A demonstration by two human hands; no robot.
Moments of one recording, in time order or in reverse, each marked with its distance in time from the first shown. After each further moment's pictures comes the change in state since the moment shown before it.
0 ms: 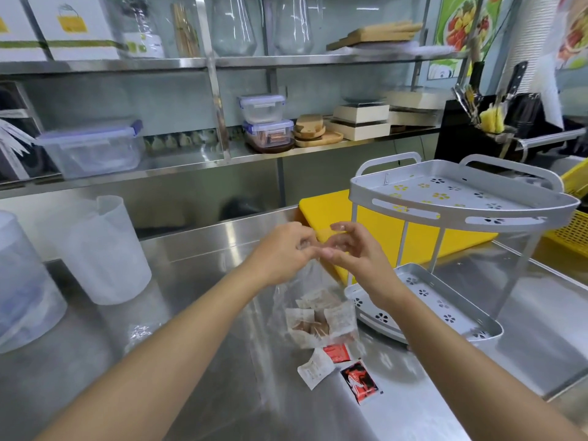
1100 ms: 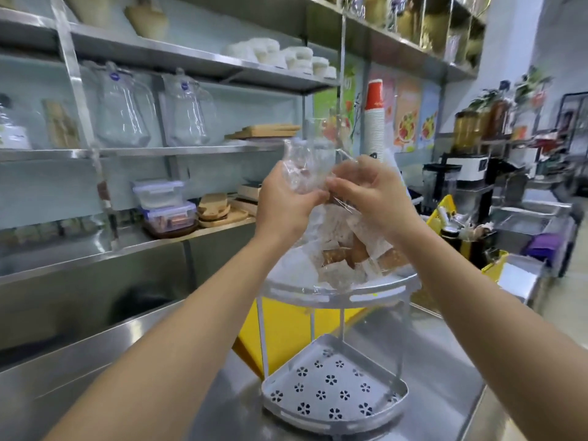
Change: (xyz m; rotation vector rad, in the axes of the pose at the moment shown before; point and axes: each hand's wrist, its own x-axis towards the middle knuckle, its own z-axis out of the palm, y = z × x) left_hand 0.135 0.169 -0.026 -0.796 0.384 0.311; right_hand 0.040 -0.193 -0.136 -0.610 0.432 -0.457
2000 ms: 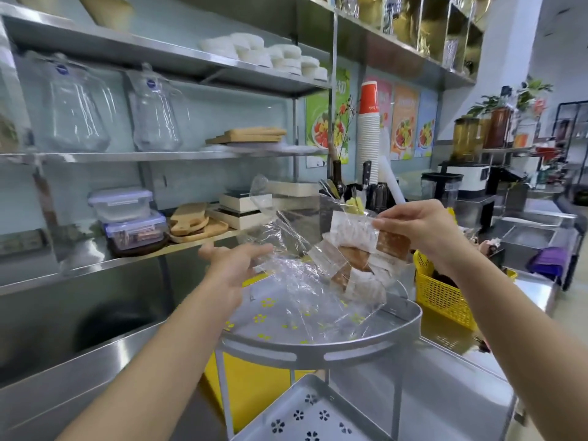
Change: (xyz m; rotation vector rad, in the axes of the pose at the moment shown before) left_hand 0.038 -0.119 0.018 -0.204 0.218 -0.782; right_hand 0.031 0.121 -0.075 -0.027 -0.027 0.345
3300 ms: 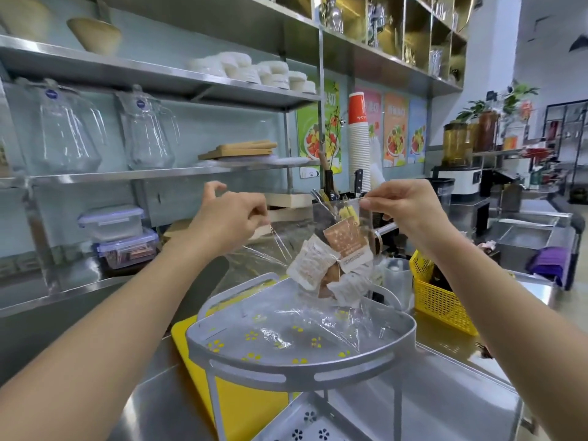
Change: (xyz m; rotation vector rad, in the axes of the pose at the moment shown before) left_hand 0.004 0.081 0.016 1.299 -0.090 1.105; right_hand 0.024 -0.013 -0.006 0.070 0.080 -0.198
